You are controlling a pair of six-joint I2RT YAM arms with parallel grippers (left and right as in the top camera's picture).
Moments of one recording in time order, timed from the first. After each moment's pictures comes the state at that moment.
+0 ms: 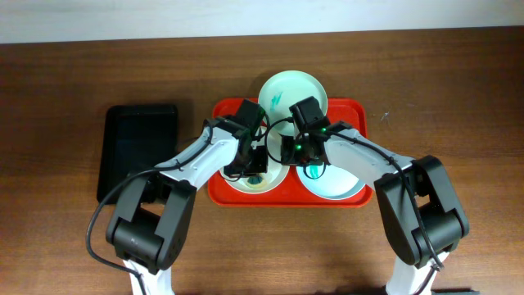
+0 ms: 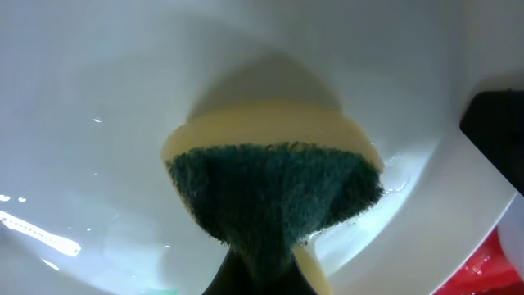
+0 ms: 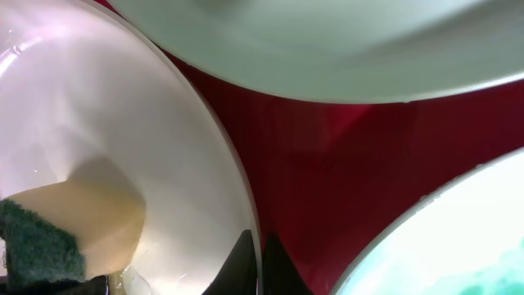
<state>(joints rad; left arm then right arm) -0.49 2.01 1.33 -0.75 0.17 -0.45 0.41 1.95 1.19 -0.45 -0.21 0.47</state>
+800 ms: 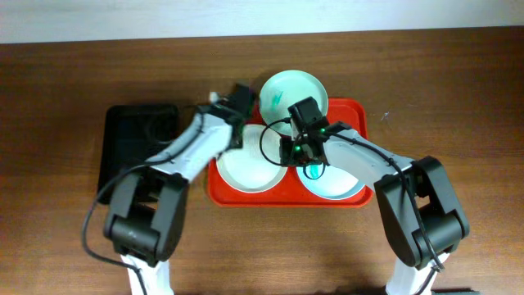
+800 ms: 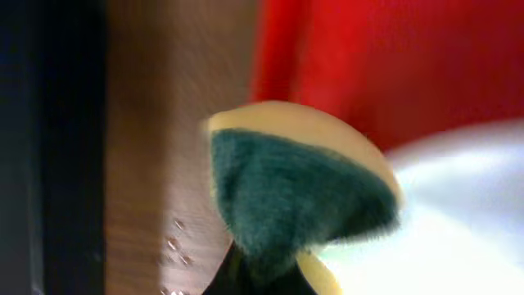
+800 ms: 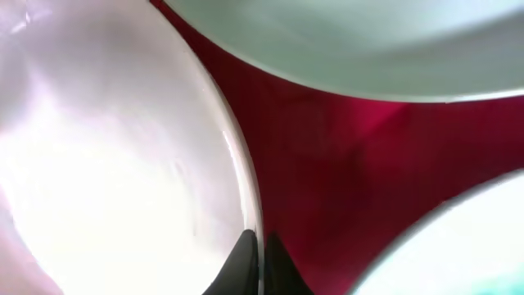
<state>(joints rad) -0.42 2.03 1.45 -0.78 -0.39 -0.45 0.42 1.94 1.19 -0.45 -0.22 0.40</state>
